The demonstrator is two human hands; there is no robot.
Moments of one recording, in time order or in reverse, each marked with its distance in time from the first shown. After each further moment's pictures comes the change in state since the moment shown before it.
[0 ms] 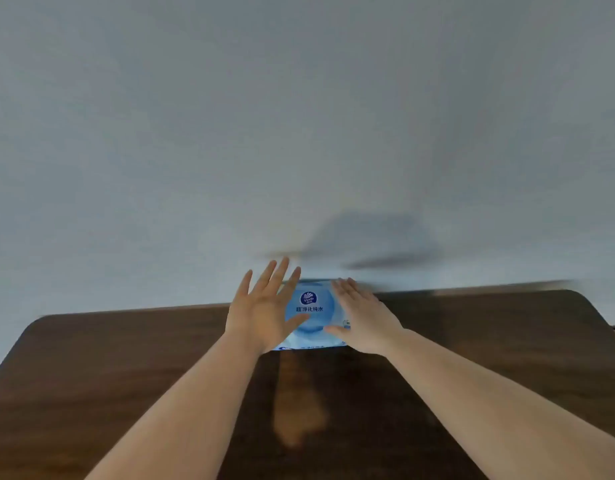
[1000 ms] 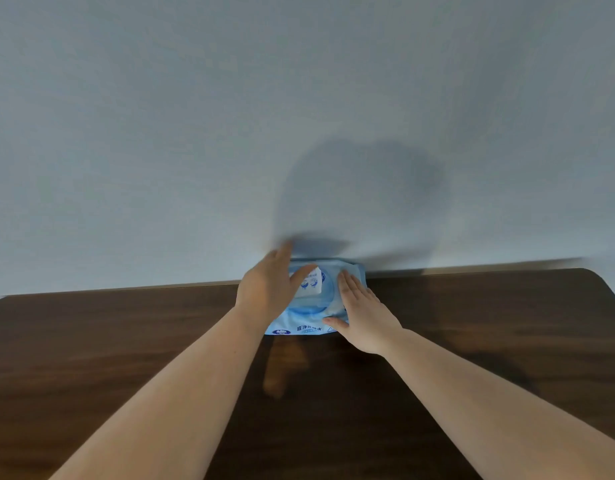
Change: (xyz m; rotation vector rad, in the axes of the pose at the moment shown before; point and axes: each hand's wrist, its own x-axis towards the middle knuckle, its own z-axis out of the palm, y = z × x) left_hand 0.044 0.015 0.032 -0.507 0.252 -0.195; right_hand 0.012 0.013 0.044 0.065 -0.051 0.089
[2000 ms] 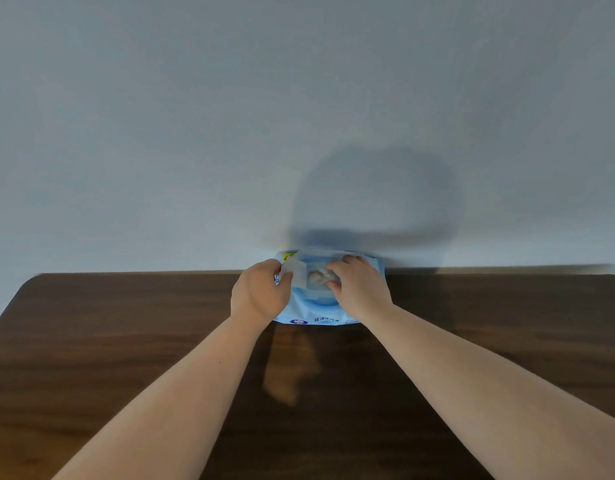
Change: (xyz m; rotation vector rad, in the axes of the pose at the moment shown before) left_hand -0.026 -0.042 -0.011 -0.164 -0.007 -0.228; right_hand 0.029 -0.045 -0.016 -0.011 0.261 -0.053
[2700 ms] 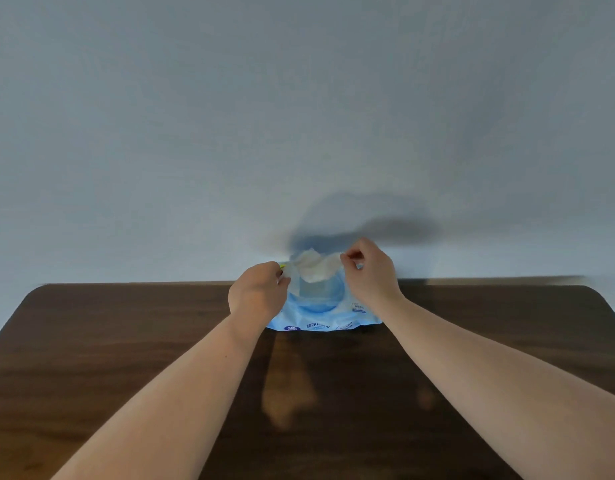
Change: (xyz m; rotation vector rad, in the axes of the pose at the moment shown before) left_hand -0.002 0.040 -0.028 0.250 -0.159 -0.134; right_hand -0.014 -0.004 -0.059 0.564 0.284 0.216
